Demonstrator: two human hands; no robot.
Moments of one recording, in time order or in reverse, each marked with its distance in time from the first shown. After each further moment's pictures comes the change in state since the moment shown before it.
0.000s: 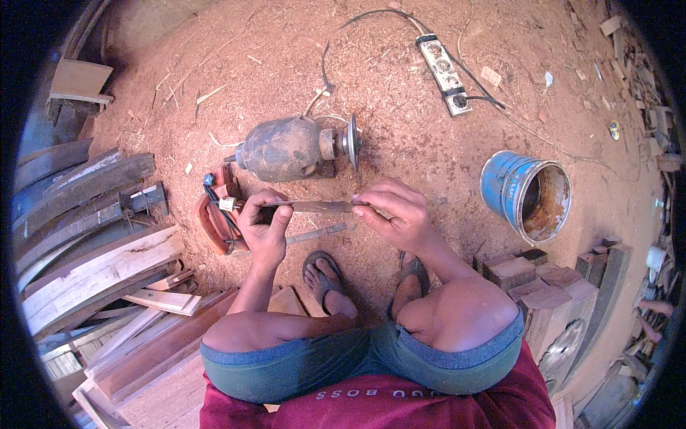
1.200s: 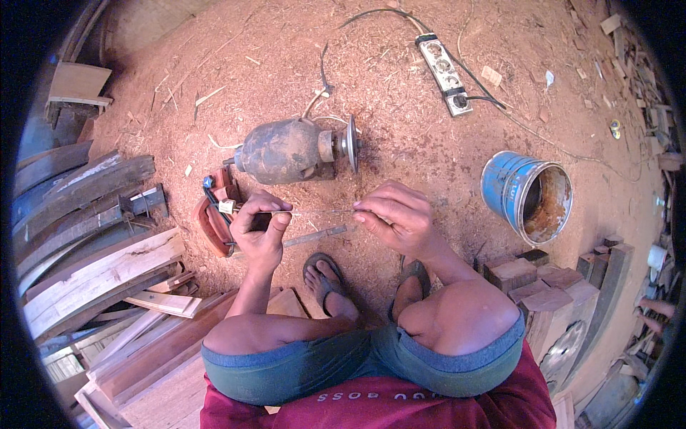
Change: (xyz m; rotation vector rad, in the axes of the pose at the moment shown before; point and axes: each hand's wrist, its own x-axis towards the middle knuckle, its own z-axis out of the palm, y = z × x) left_hand 0.008 0.009 0.000 -0.054 -0.058 0.124; right_hand 0.007 -0.004 -0.006 -0.050 0.004 -0.140
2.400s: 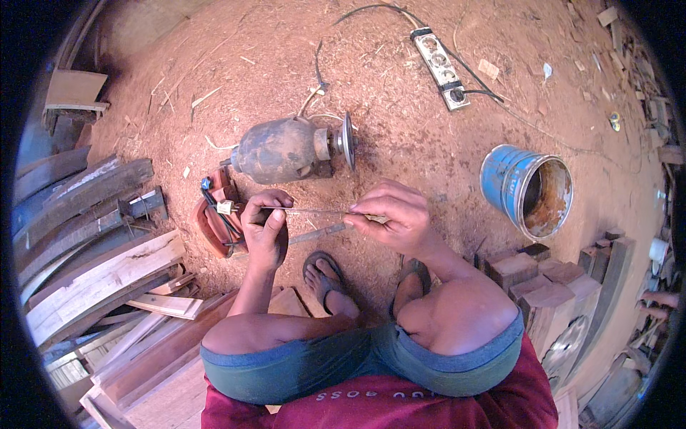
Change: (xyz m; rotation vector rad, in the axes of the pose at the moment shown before) left_hand -0.010 -0.019 -0.001 -0.316 -0.018 -0.253; right_hand -0.005 0.002 0.006 0.108 0.056 0.052
